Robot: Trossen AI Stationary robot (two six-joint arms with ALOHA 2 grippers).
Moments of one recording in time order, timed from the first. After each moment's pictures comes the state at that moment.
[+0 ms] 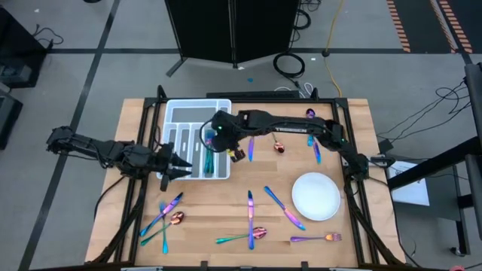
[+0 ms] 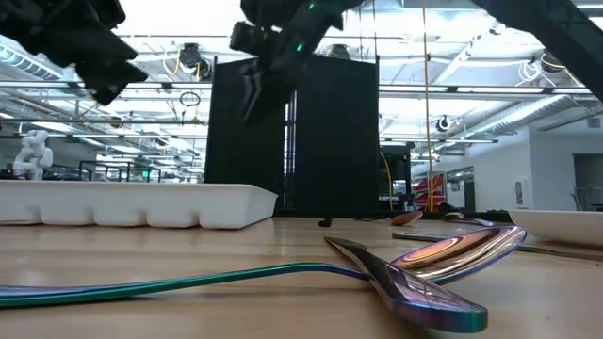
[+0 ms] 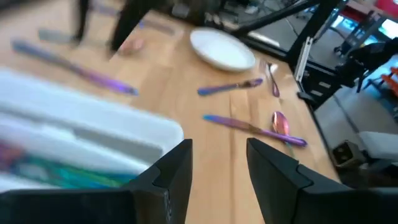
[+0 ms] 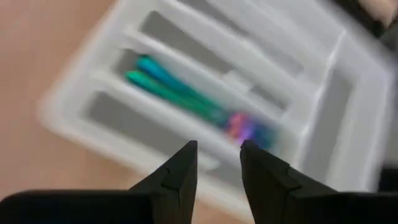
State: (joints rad) left arm -0.27 0.47 0.37 -0.28 -0.16 -0.45; right arm -0.14 2.20 2.10 -0.89 -0.05 -0.60
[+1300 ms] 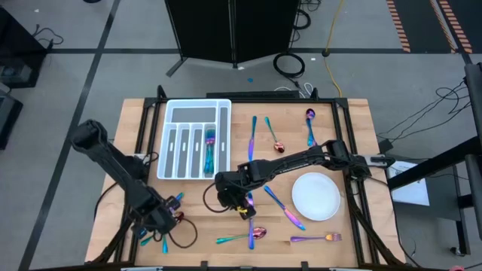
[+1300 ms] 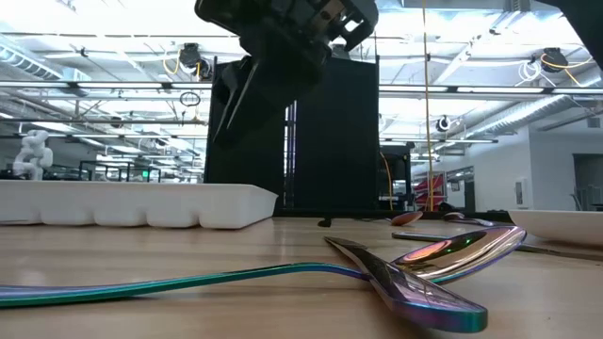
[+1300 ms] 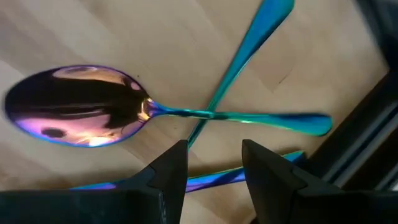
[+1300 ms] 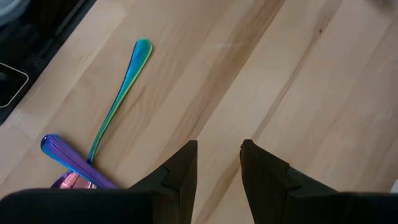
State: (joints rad) left arm -0.83 1.43 0.74 -0.73 0.30 -0.06; right arm 0.18 2.20 1.82 -0.67 -0.32 -0.25
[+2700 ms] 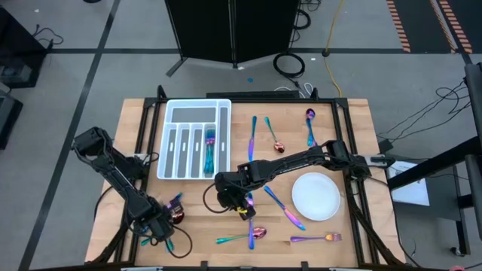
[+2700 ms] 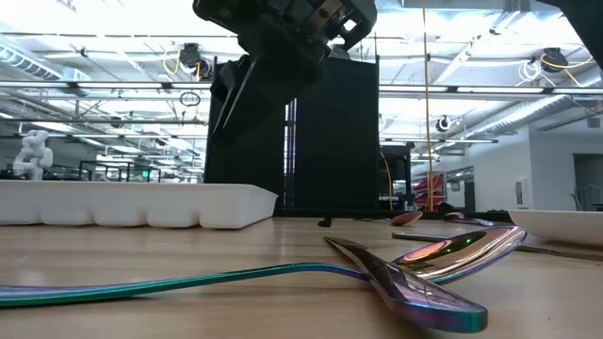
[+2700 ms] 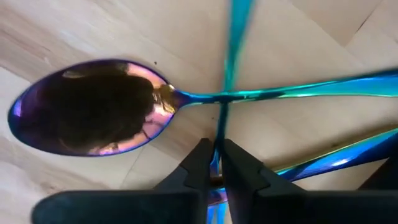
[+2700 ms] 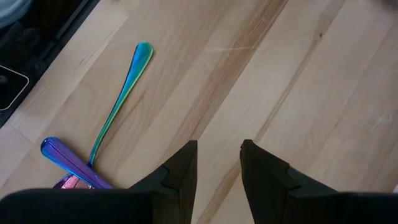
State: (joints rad) left arm -0.92 1.54 0.74 -0.78 0.11 0.09; right arm 0.18 2.20 1.82 -0.65 -0.32 -0.25
